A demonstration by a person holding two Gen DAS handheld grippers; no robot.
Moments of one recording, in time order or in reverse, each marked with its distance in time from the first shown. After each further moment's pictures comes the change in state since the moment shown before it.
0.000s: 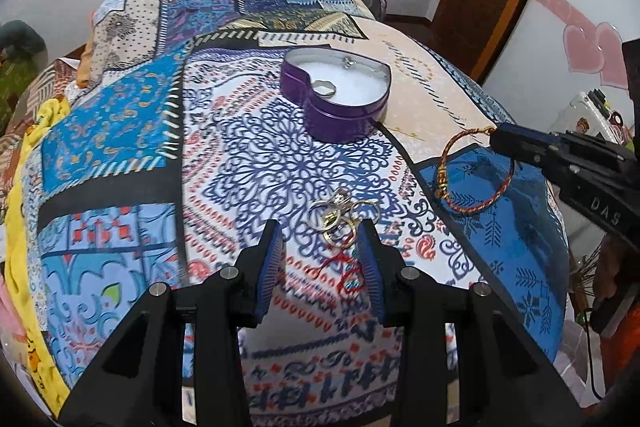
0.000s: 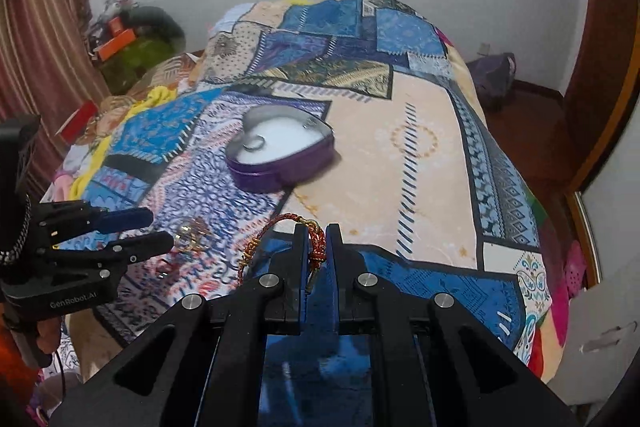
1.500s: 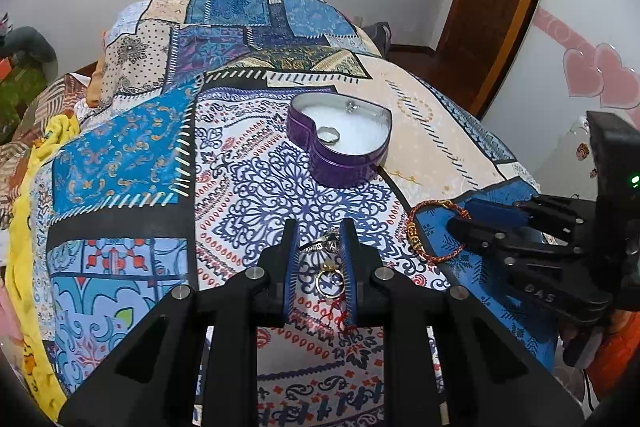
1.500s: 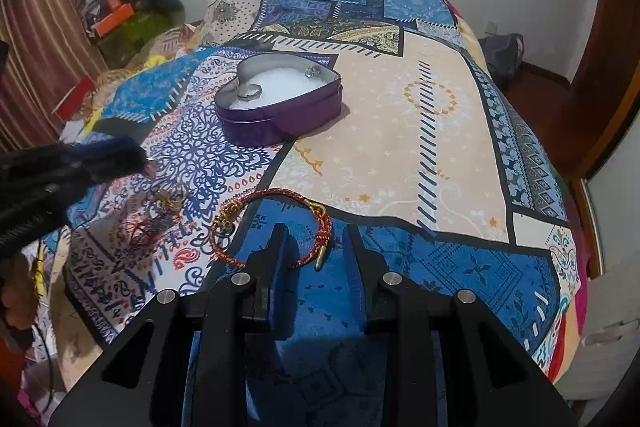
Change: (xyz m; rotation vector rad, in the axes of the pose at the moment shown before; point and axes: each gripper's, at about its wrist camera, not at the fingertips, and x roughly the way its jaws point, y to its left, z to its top) left arm -0.021 0.002 0.010 -0.027 -0.123 0.020; right arm 0.027 0.002 -0.015 -0.021 0.089 0.009
